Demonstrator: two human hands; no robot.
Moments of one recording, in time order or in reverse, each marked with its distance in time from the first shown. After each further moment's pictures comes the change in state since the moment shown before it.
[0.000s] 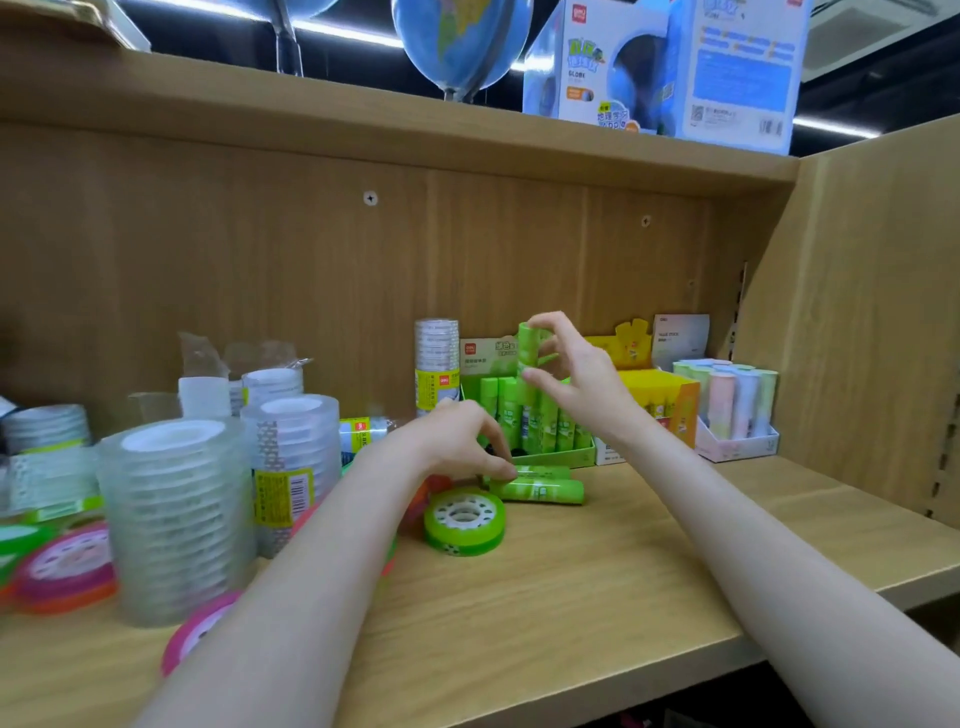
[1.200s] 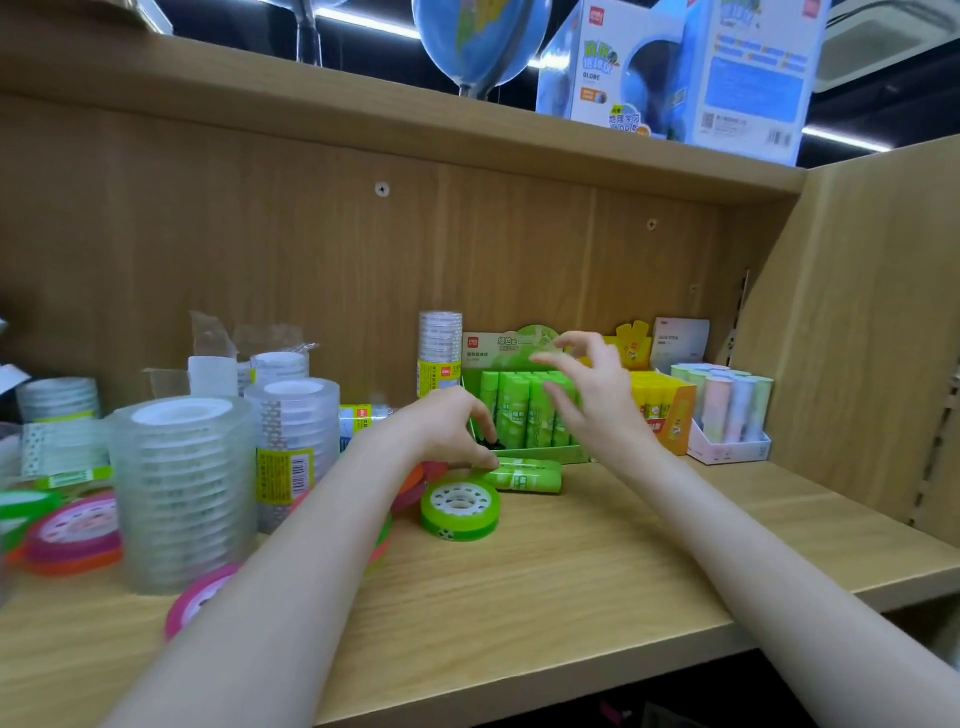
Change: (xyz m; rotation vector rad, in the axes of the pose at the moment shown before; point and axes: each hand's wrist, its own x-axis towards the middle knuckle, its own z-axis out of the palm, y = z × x) left_hand -0.009 0.002 -0.006 0.010 0.042 -0.063; right_hand -0.026 0.012 0.001 -0.396 0.073 -0.055
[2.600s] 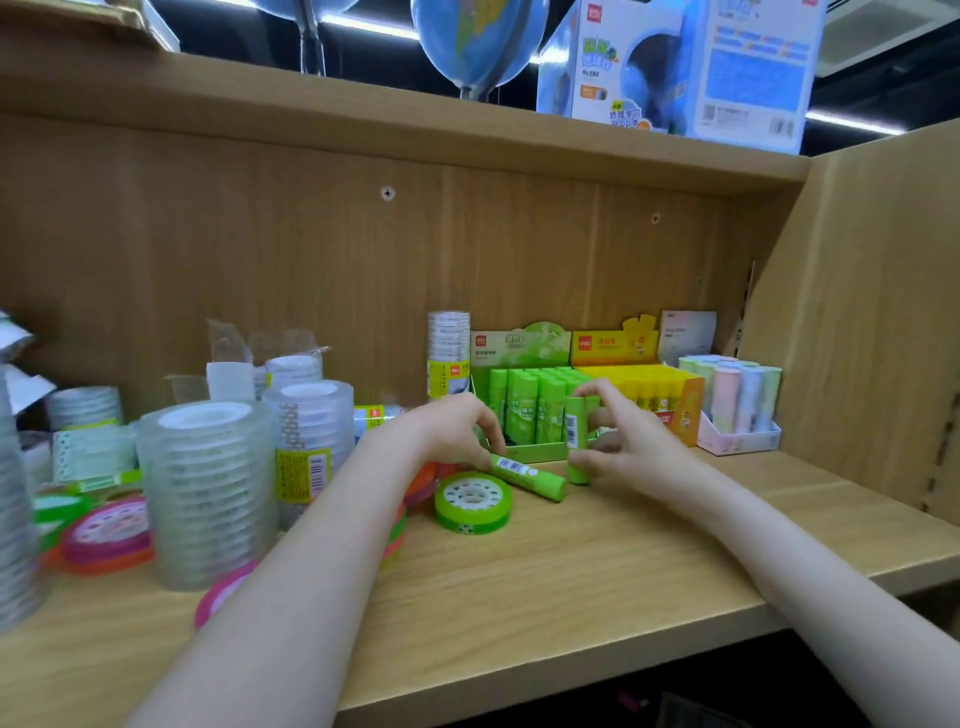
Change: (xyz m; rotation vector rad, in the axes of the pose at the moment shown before) left_hand -0.002 -0.005 -0.001 -0.034 -0.104 0.009; right_hand -0.034 0.006 -0.025 0.371 -0.426 0.274
